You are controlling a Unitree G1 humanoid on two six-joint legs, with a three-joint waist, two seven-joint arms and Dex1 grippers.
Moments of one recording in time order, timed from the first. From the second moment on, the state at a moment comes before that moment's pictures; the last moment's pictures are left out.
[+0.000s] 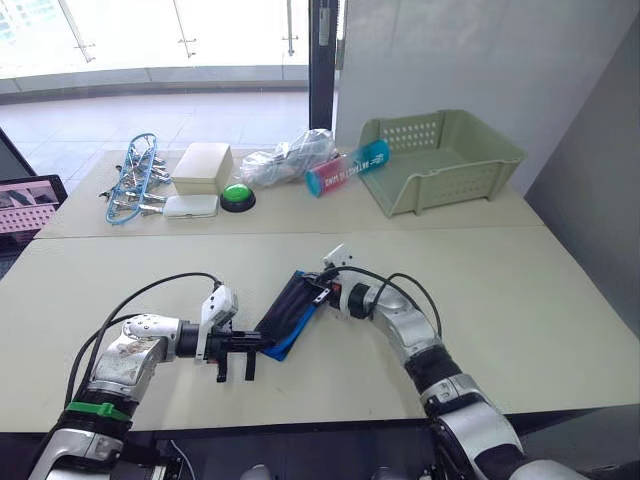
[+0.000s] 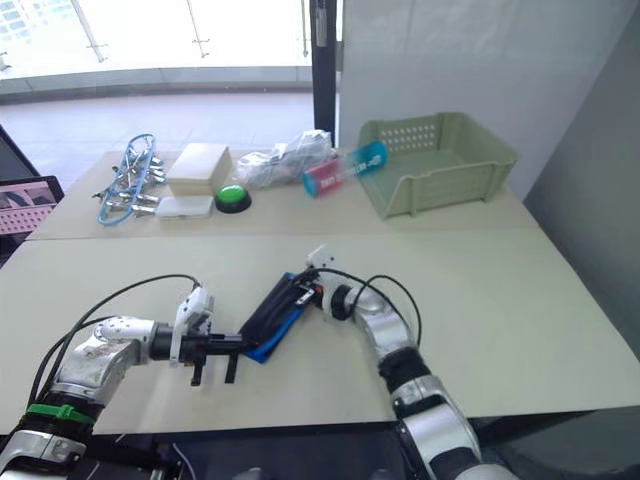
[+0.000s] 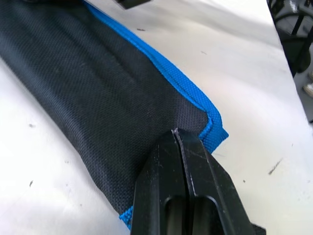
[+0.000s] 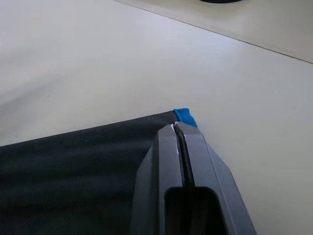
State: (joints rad) left arm -0.34 0.68 -0.08 0.18 -0.40 0.42 -1.29; right arm -0.68 -0.08 0.17 0.50 0.14 0.19 0.65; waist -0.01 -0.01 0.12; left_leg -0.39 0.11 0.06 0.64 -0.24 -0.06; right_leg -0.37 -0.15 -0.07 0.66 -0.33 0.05
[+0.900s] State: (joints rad) left arm 0.16 0.81 0.61 0.05 -0.61 0.42 -1.16; right arm -0.04 -0.66 -0.25 -0.01 0.39 0.27 0.92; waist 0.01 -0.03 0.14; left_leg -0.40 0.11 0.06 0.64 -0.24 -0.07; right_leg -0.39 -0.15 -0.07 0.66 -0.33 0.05
